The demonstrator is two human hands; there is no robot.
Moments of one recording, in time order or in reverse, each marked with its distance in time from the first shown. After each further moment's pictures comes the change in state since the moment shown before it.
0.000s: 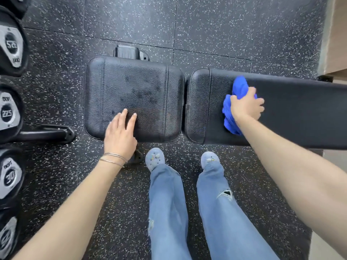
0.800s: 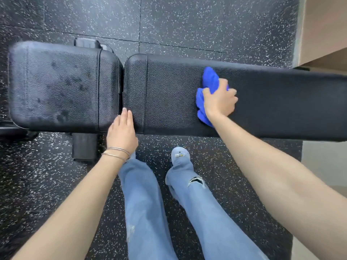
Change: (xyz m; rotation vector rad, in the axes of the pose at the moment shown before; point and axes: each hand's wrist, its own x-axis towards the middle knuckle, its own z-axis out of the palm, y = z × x) left_hand -0.006 0.196 0.048 0.001 -0.095 -0.053; right_hand 0.076 0.101 -0.024 0.114 0.047 -0.197
